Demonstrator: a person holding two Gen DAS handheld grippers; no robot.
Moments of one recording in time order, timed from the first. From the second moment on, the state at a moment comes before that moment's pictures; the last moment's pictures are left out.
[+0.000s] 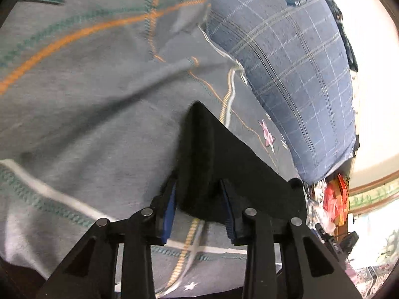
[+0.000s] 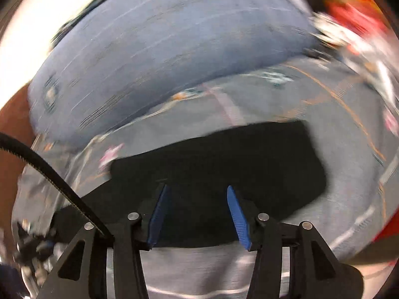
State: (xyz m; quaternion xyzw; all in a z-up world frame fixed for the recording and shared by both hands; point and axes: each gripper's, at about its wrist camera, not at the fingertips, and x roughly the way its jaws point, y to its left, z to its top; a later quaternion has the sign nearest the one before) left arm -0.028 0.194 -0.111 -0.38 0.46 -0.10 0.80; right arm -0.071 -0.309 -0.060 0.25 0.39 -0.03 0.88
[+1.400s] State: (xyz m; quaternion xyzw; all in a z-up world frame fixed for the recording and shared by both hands) left arm -0.019 0.195 -0.117 -0.30 0.42 -0.14 0.84; right arm 0.113 0.101 -0.076 0.03 0.57 0.21 0.80
